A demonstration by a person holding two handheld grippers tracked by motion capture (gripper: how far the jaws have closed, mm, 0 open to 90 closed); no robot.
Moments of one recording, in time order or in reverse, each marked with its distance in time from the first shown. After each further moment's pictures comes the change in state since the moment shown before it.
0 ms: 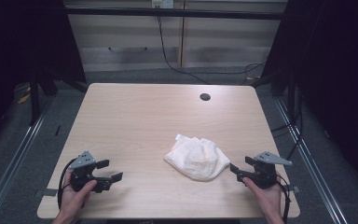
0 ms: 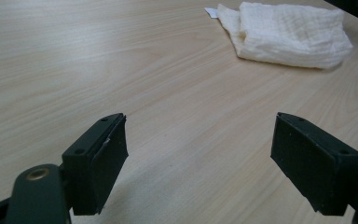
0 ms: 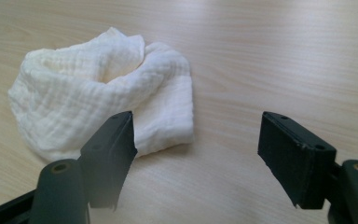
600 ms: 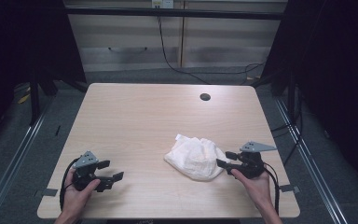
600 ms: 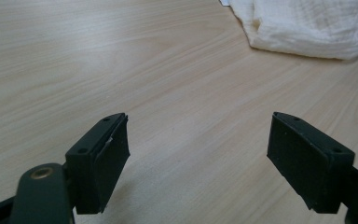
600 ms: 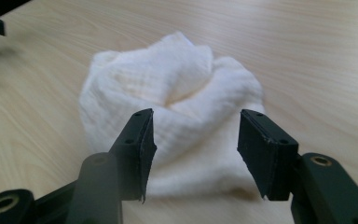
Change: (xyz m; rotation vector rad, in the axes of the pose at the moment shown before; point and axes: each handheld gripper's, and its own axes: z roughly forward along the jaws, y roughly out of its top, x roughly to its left) left arm -0.003 0.000 0.006 0.040 0.026 0.014; right arm 0.021 0.036 0.029 0.065 0.248 -0.090
